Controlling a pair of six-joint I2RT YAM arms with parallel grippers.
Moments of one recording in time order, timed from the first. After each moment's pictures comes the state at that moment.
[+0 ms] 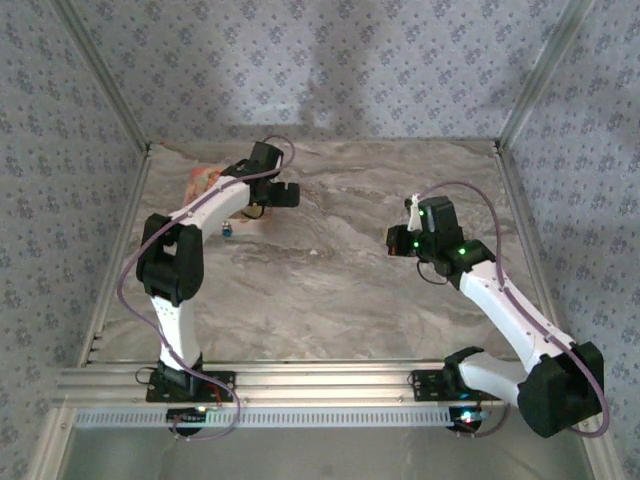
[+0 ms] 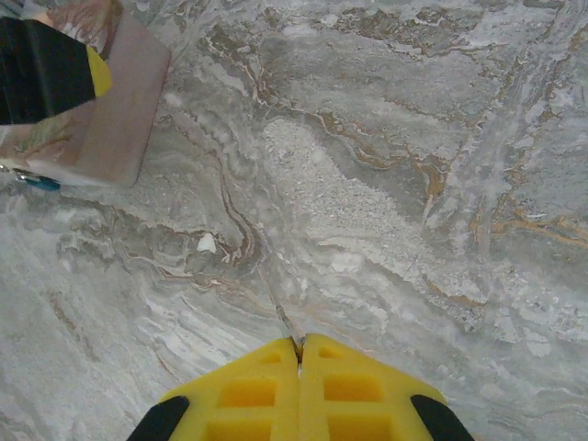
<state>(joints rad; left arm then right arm) -0.41 1.97 1.58 -0.61 -0.07 -0.30 0.37 1.11 0.86 -0.47 -0.18 0.43</state>
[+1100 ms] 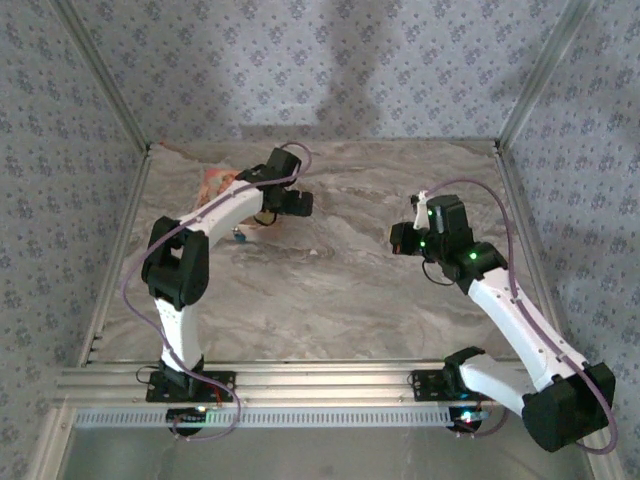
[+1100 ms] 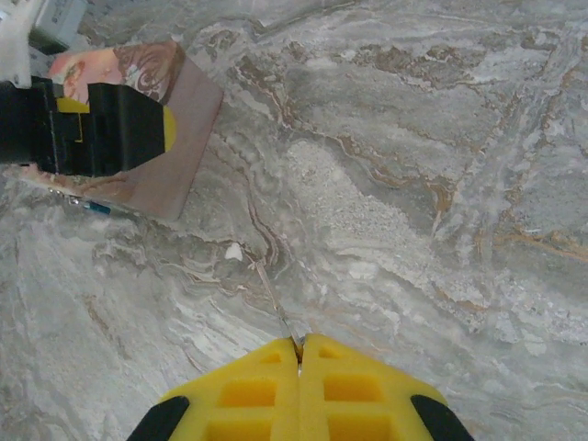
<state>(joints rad) -0.52 1.96 1.59 -0.66 -0.10 -0.33 0.37 1.03 0.89 -0.54 -0.19 0.42</state>
